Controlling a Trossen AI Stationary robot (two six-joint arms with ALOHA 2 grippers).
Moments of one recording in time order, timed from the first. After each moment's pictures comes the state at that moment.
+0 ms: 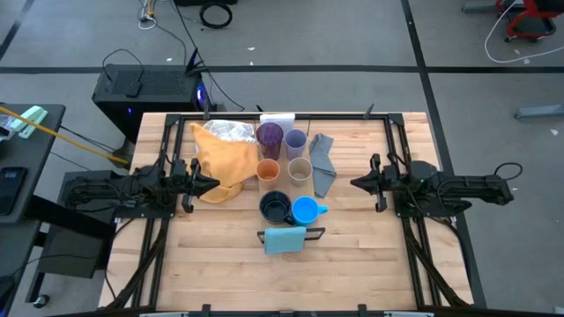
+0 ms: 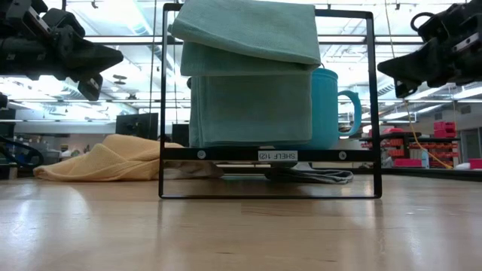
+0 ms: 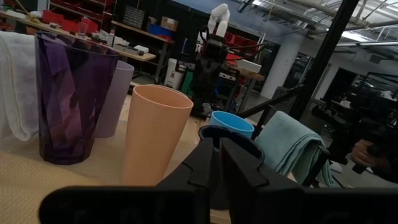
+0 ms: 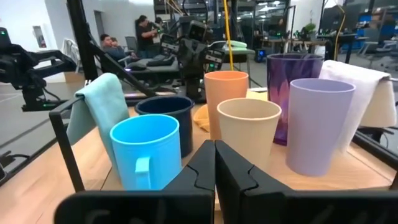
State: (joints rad) left arm 0.00 0.01 0.01 0.08 -0.07 -0.33; right arm -0.05 0.03 0.02 0.00 -0.03 0.03
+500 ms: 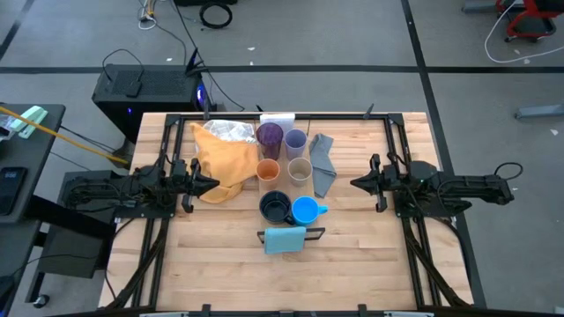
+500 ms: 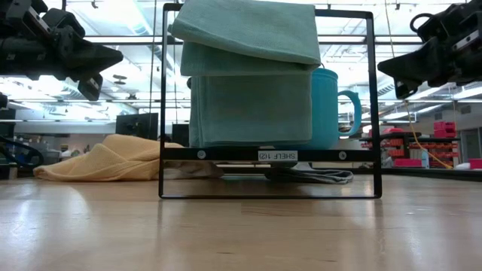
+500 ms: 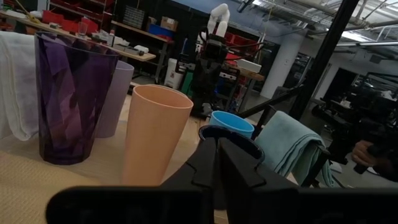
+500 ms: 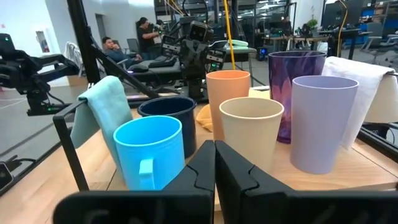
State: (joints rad) left arm 0.00 0.01 0.01 0.08 -0.07 -0.33; right arm -0.05 0.04 0.02 0.00 -0.04 0.06
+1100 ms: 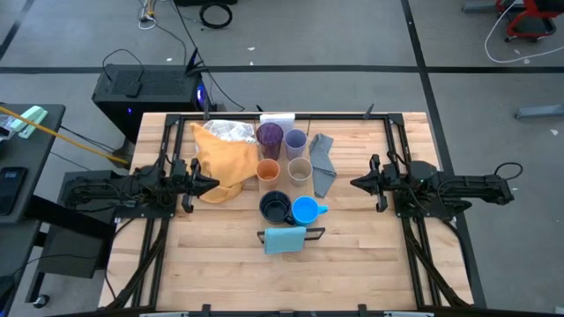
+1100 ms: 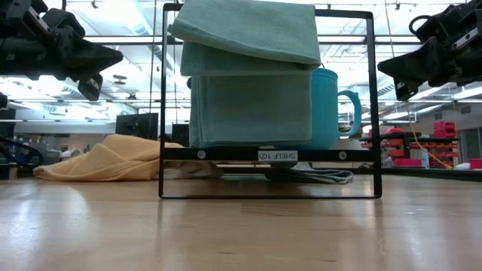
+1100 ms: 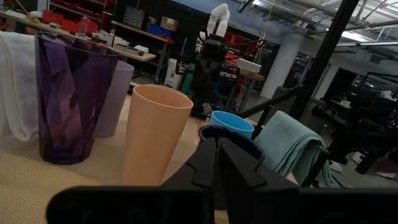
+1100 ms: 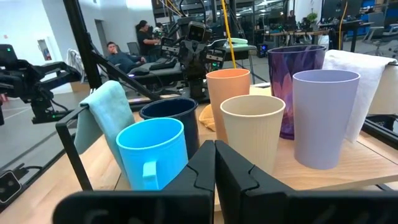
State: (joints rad) left arm 0.00 0.01 0.01 0.08 -0.07 -0.33; right arm -0.05 0.04 0.02 0.00 -0.04 0.11
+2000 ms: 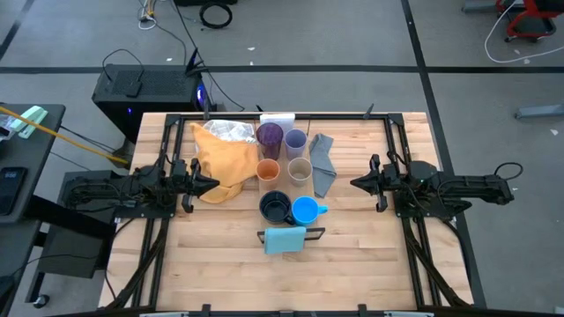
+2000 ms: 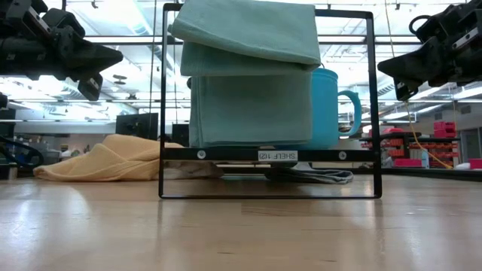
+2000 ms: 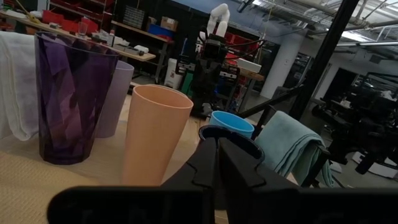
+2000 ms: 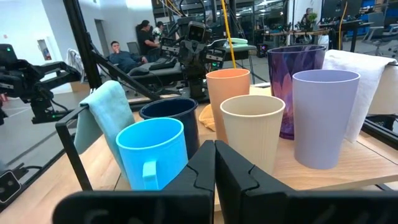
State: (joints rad) left arm 0.00 0.01 0.01 0.08 -0.07 -0.33; right arm -0.05 0.04 0.02 0.00 -0.04 0.11
